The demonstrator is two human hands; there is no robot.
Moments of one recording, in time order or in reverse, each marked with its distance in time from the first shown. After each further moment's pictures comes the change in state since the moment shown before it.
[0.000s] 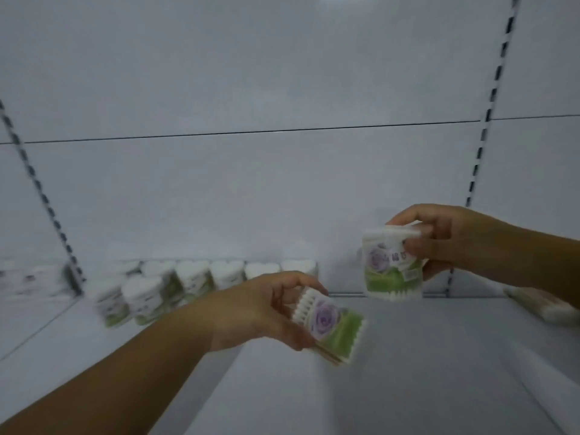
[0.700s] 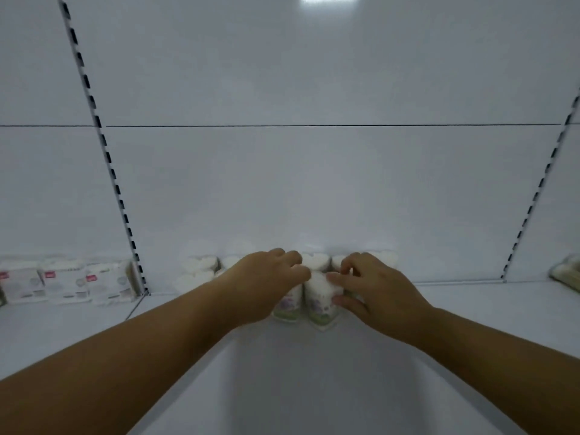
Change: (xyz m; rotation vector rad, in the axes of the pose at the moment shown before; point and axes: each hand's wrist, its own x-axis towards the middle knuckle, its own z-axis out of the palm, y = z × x) left_hand -0.058 -0.048 -0.159 1.693 0.210 0.454; right_hand 0.107 0.029 0.228 -1.151 0.349 -0.455
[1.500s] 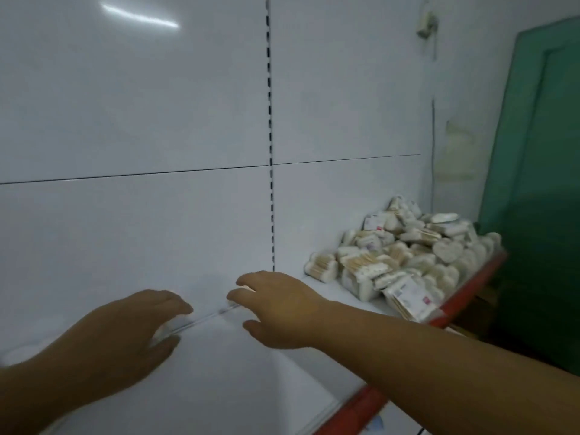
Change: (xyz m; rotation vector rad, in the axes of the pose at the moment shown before) left_hand 0.121 0.109 -0.016 -0.343 0.256 0.158; right_hand -0.113 0.074 -0.151 -0.186 -0.331 0.331
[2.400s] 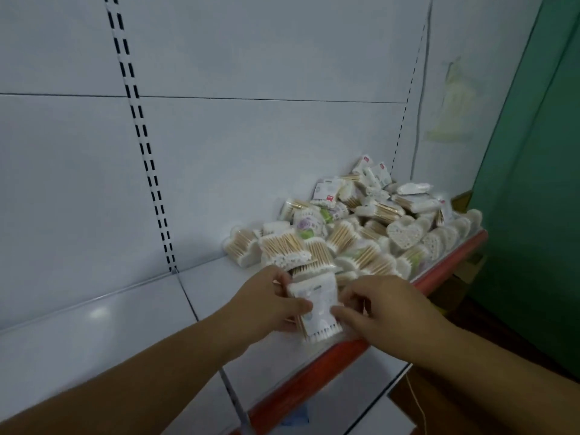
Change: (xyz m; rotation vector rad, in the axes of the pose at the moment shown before) left_hand 0.223 0.261 0.132 -1.337 -0.370 -0.670; right_hand -0.205 0.230 0.000 0.221 -0.035 0.488
